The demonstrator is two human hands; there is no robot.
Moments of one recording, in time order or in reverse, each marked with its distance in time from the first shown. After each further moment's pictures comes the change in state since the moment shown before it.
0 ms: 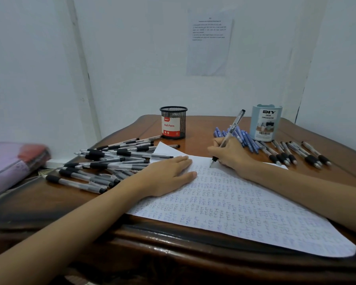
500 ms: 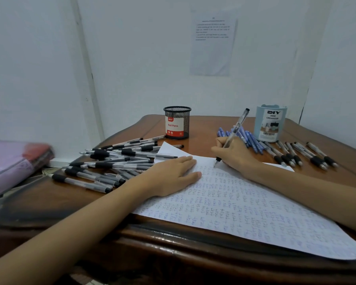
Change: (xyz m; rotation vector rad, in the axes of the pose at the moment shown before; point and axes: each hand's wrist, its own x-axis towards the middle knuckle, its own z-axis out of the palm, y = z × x) left_hand 0.000 0.000 0.000 0.004 0.007 0.006; right_hand 0.000 0.000 0.002 -0.019 0.017 -0.052
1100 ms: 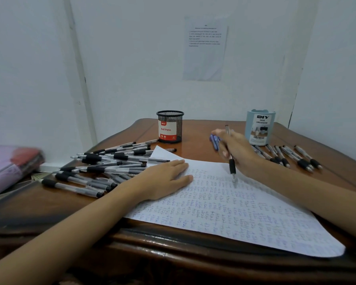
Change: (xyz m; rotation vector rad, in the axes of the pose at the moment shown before) left_hand 0.001 -0.001 -0.001 -0.006 -0.005 0.004; right_hand 0.001 -0.012 -0.022 0.375 0.054 0.205
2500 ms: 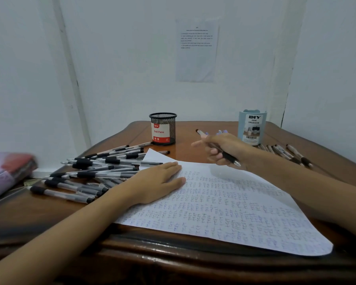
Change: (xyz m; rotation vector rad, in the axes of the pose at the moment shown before) left_hand 0.000 0.000 0.000 -0.003 0.000 -0.012; right_hand -0.003 -0.024 -0.008 0.021 -0.406 0.293
